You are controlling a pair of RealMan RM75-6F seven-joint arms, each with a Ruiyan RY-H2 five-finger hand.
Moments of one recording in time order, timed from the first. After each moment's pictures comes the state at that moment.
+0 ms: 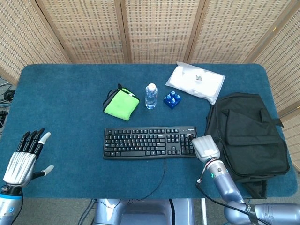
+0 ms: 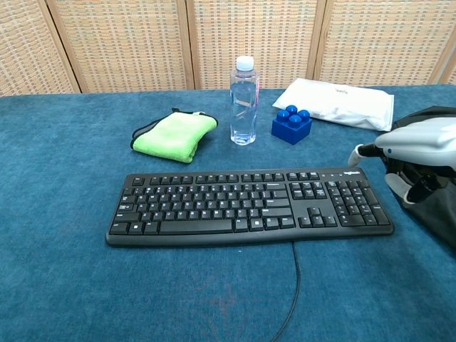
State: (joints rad) left arm -0.11 -1.21 0.00 -1.63 1.63 1.52 0.16; right arm 0.76 -1.32 0.09 -1.96 -0.59 1.12 -0.96
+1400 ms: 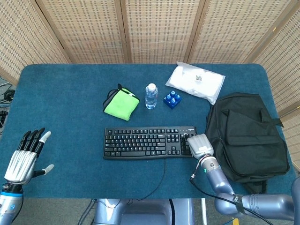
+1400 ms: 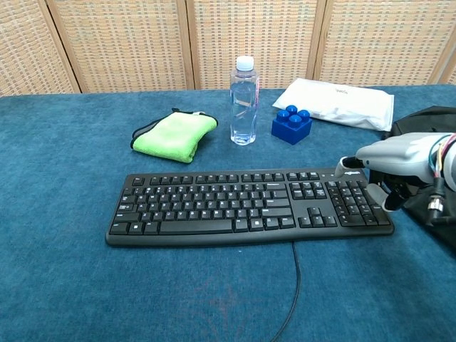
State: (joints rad) left arm -0.12 -1.22 -0.01 -1.61 1.61 1.49 0.15; right arm 0.87 -1.40 0.05 -1.84 -0.48 1.09 -0.90
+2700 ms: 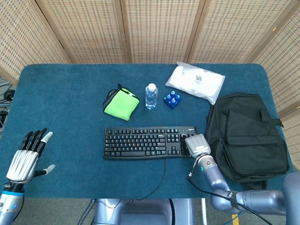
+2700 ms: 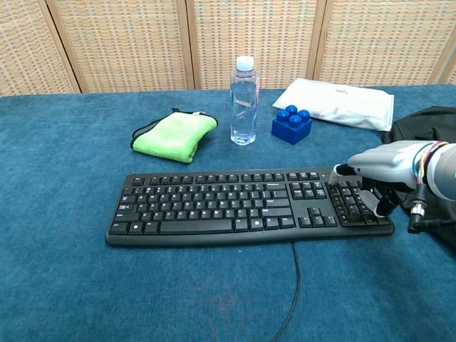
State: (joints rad) left arm -0.14 -1.22 0.00 -1.61 1.59 1.47 0.15; right arm 0.92 -1.45 0.03 -1.77 -0.43 1.07 -0.89
